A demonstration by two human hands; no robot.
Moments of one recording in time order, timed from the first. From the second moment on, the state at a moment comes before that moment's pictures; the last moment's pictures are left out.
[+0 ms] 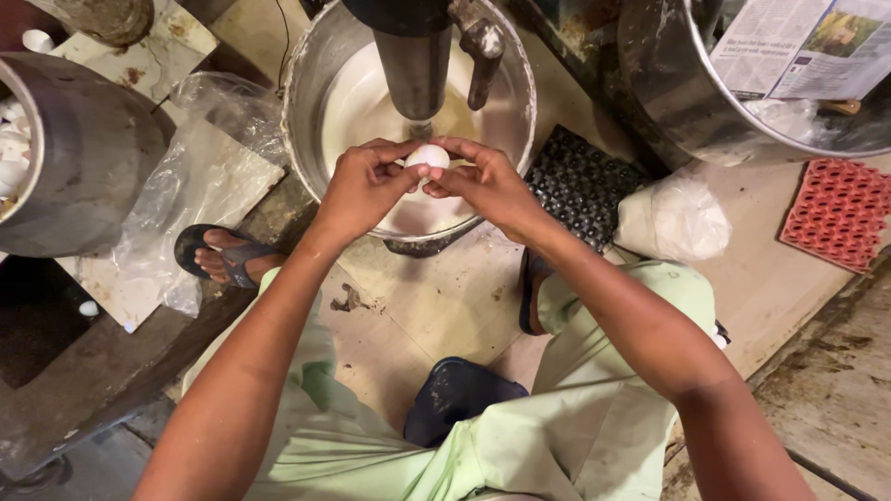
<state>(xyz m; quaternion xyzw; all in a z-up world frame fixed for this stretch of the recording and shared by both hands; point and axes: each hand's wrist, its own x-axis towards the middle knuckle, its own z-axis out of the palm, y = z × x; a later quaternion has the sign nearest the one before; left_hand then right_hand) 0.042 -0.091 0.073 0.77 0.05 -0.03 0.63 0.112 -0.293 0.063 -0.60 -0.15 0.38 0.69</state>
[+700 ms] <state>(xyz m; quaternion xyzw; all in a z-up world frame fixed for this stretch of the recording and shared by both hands) 0.042 -0.080 0.054 0.68 0.11 -0.06 0.72 0.124 -0.302 0.025 -0.45 -0.04 0.44 0.78</state>
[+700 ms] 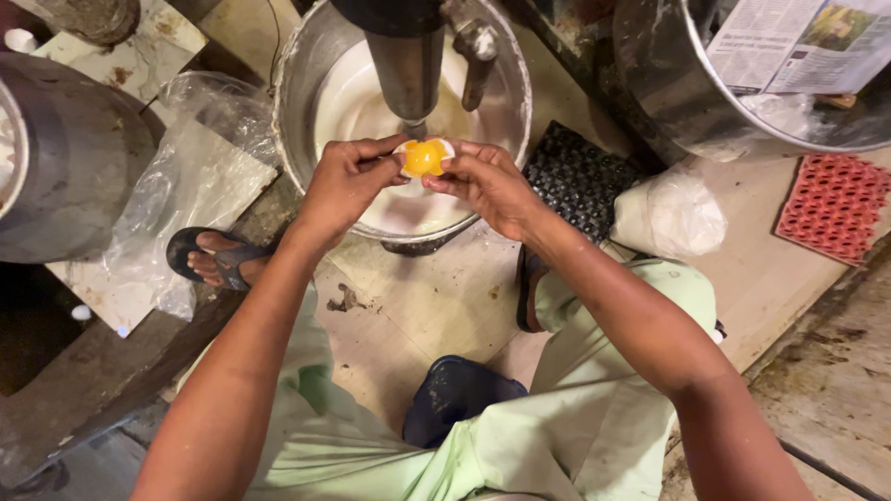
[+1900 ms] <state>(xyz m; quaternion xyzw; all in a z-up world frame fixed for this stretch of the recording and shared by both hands) 0.036 -0.082 0.141 0.94 0.00 0.01 0.33 0.116 -0.316 0.080 -0.77 -0.43 -0.14 0.45</state>
